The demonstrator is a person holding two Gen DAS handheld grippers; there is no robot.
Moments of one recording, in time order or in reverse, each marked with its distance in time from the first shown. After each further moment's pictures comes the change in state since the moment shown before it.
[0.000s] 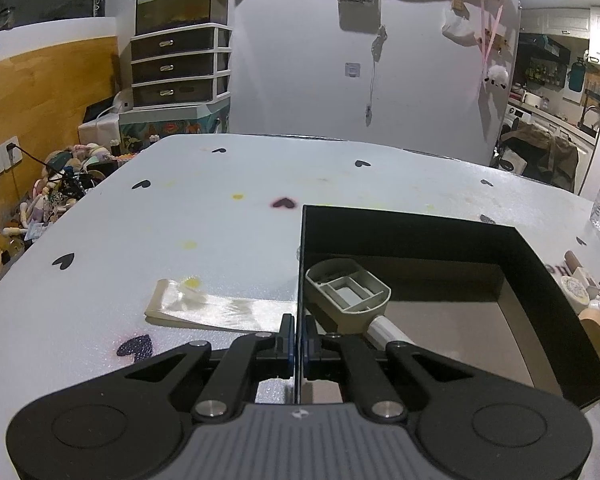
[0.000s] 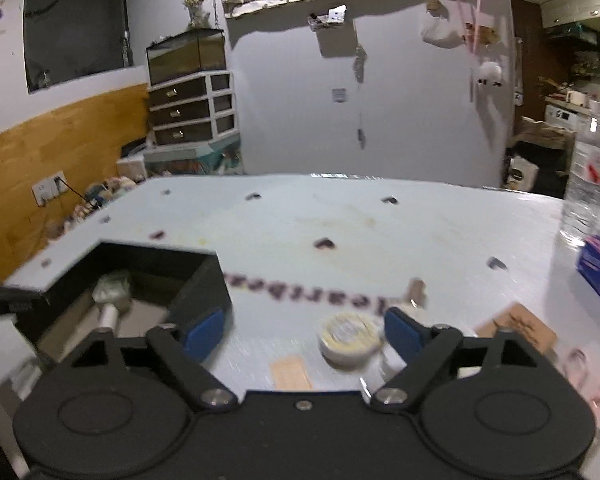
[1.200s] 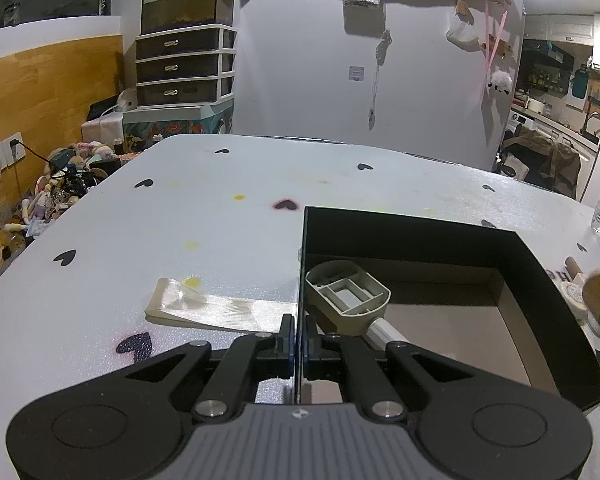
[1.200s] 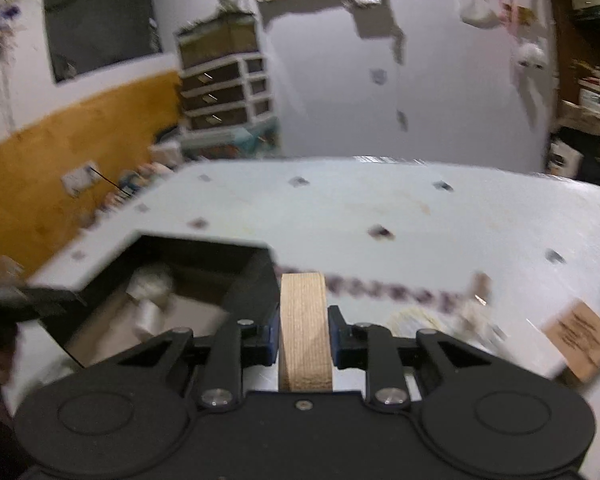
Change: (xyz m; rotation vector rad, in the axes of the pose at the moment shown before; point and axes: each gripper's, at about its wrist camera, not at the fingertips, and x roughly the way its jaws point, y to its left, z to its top) left arm -0.002 0.000 -0.002 -0.018 -0.008 0.003; right arm 0.021 0.034 0.029 0.027 0.015 0.196
